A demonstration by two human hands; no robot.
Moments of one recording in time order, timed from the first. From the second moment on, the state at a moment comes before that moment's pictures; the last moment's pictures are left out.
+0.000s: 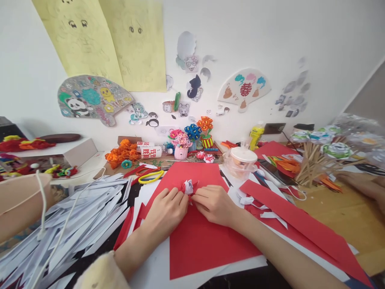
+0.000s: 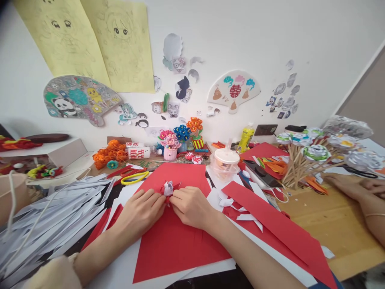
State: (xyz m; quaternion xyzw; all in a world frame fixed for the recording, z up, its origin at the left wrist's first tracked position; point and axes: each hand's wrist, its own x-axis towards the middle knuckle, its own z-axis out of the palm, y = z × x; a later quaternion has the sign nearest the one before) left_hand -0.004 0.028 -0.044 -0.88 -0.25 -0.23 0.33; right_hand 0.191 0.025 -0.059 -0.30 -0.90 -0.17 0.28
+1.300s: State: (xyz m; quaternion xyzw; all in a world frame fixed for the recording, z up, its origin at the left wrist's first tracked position) left_hand -0.009 0.020 -0.032 -0.90 -0.21 -0.23 0.30; right_hand 0.199 0.018 -0.054 -0.27 -0.90 -0.14 0.31
